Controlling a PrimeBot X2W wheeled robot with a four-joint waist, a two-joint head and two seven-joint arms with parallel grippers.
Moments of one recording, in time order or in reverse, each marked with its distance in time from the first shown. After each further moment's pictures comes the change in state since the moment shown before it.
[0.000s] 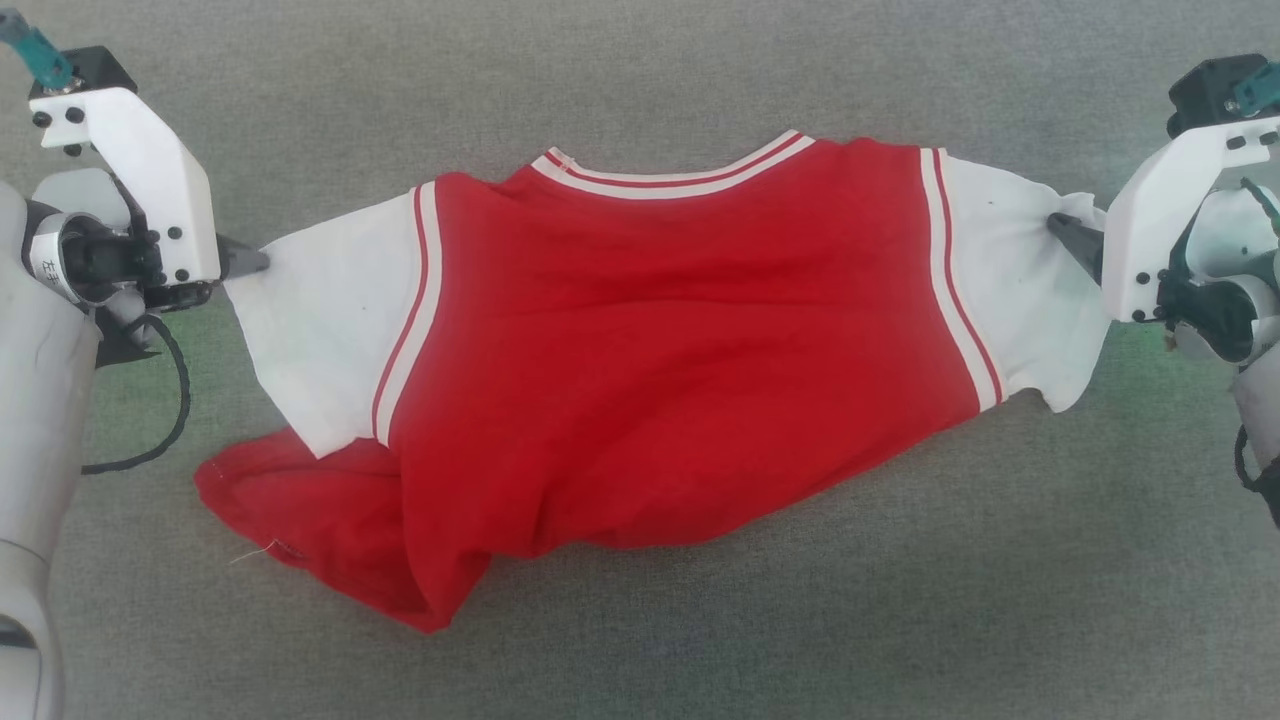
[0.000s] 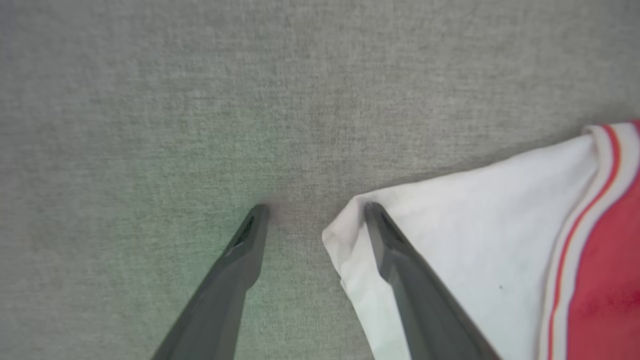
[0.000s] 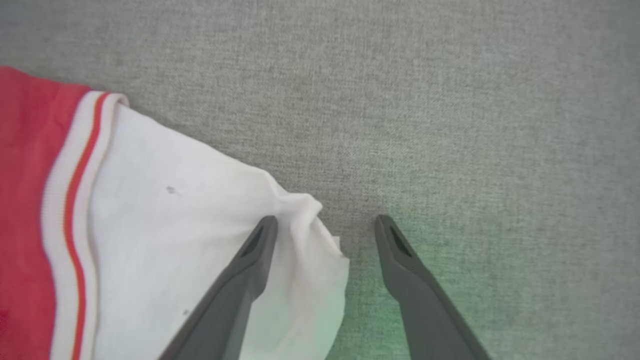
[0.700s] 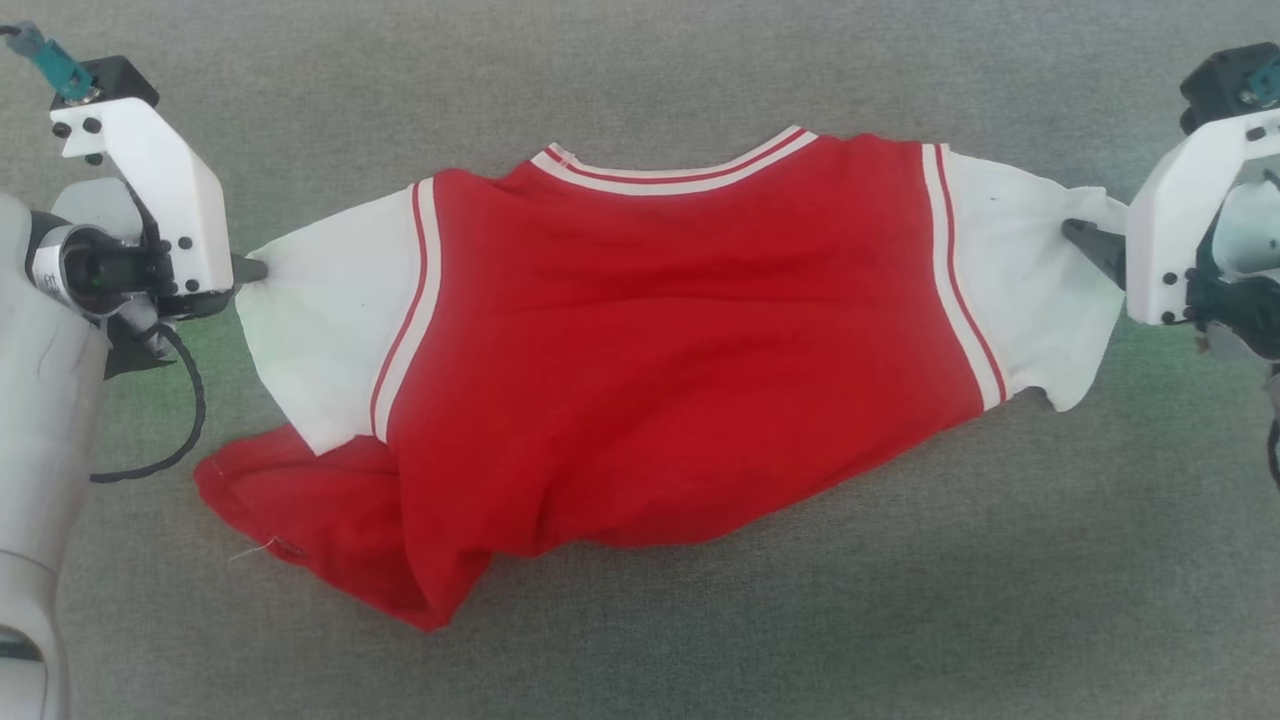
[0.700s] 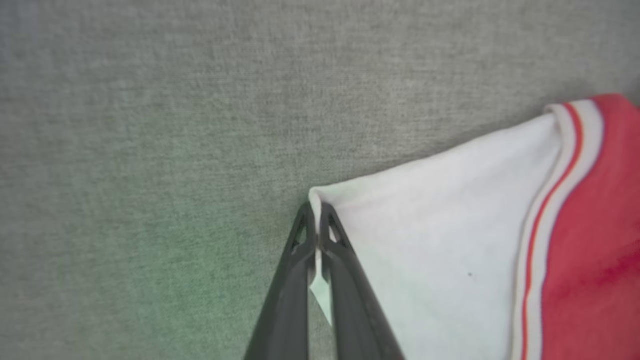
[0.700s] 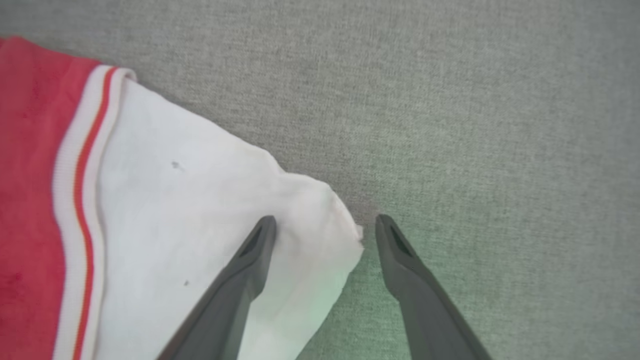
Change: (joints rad) left arm 0.032 -0.007 0.015 -0.040 -0.063 -0.045 0.003; right arm 0.038 -0.057 0.013 -0.159 0.037 0.000 0.121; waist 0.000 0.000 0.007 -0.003
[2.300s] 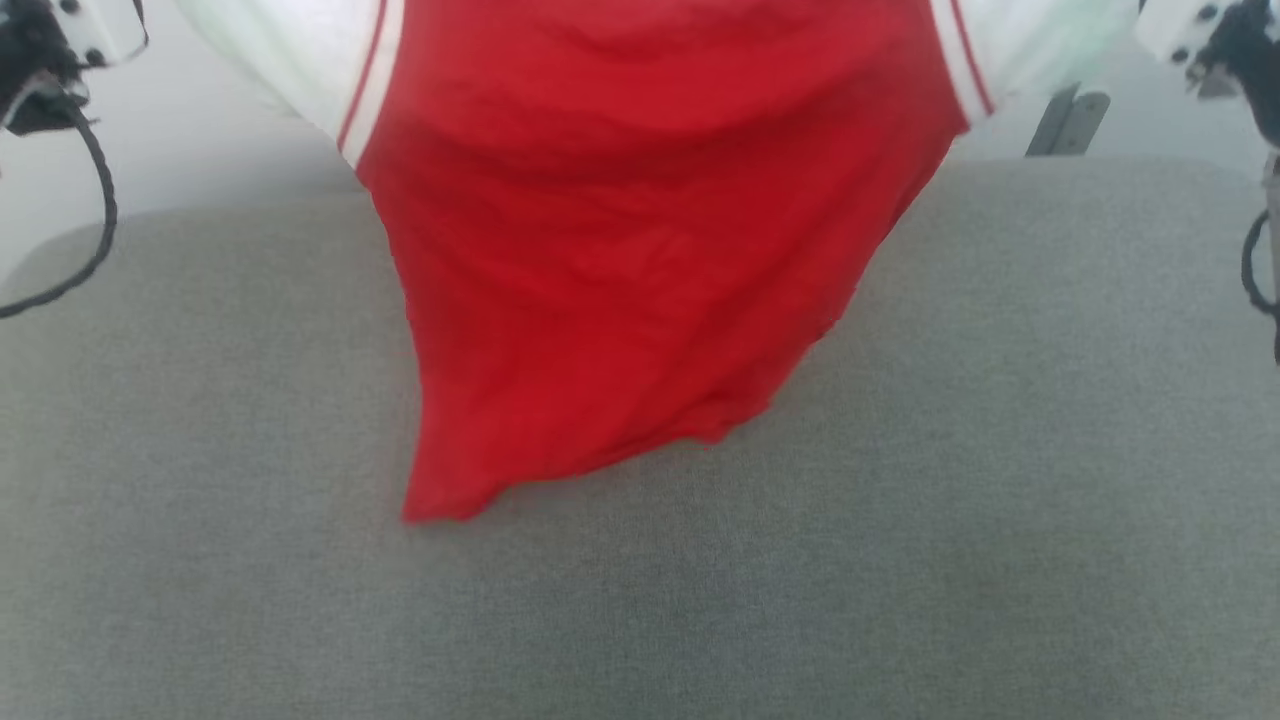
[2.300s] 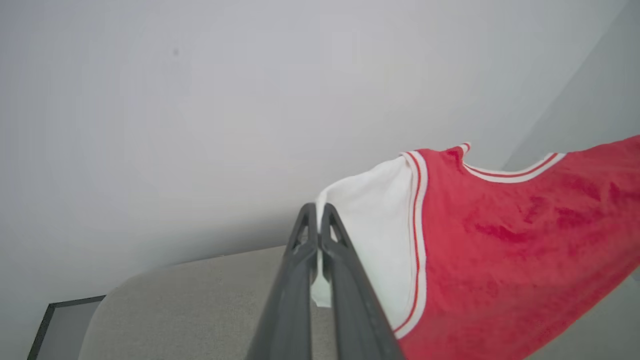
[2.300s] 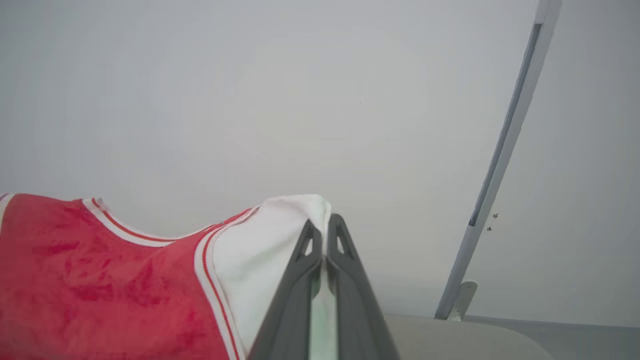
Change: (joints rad) left arm -0.177 0.063 0.019 -0.208 0.023 -0.022 -0.325; right arm -0.245 0.182 -0.227 -0.019 -0.131 0.000 -0.264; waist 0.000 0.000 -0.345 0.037
